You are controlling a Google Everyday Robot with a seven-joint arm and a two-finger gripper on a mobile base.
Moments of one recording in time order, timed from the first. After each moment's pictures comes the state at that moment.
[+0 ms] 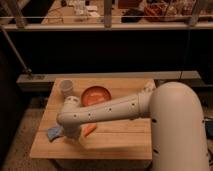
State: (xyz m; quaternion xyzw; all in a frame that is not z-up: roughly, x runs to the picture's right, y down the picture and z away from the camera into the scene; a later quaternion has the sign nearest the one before) arm -0.171 0.267 0.762 -0.28 -0.26 -0.47 0.80
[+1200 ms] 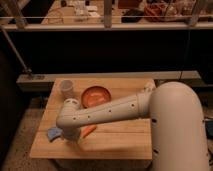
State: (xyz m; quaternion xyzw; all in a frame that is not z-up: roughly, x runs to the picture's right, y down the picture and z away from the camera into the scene) arm -0.171 0.276 0.760 -0.28 -0.26 -0.47 0.80
